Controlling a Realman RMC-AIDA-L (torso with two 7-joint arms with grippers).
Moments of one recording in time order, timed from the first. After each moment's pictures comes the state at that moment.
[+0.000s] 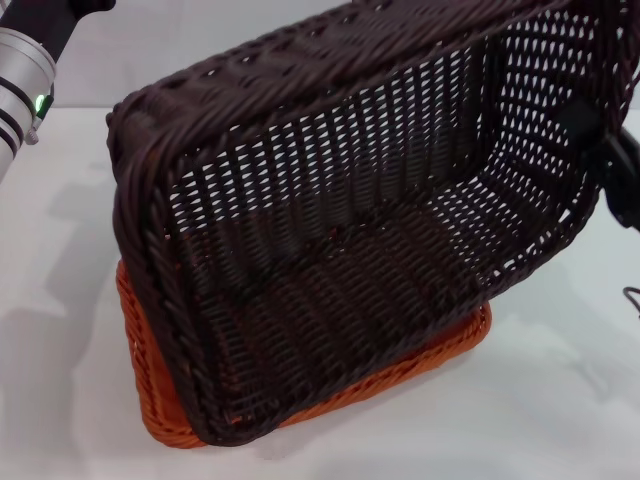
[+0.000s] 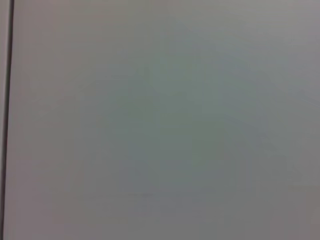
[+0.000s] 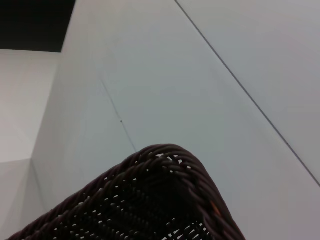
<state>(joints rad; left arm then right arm) -0.72 -2.06 1.07 0.36 0.36 0.81 -0.36 0.50 2.08 -0.40 -0.04 -1.48 -1.85 1.01</state>
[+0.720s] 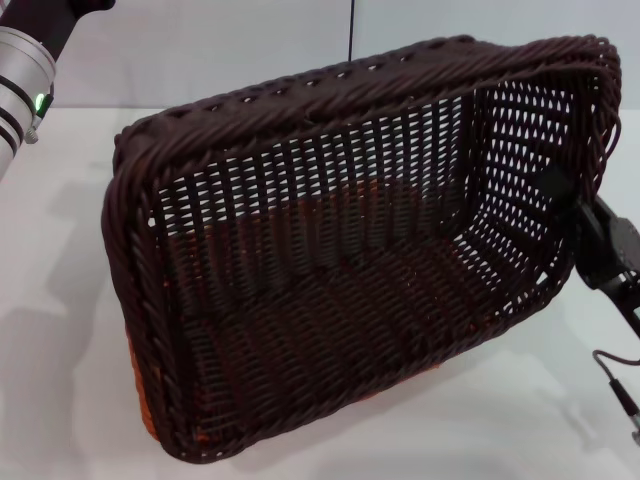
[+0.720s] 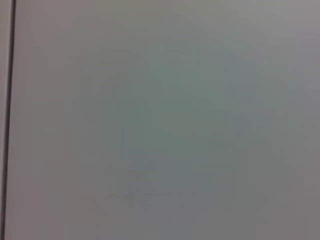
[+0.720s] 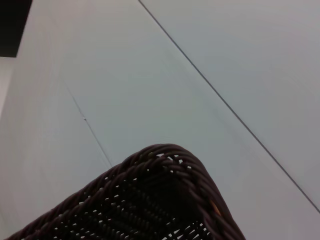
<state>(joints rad) -0.73 -2.06 1.06 0.36 0.36 0.81 -0.35 0.44 2.09 -0.39 0.15 -1.48 -1.82 0.85</state>
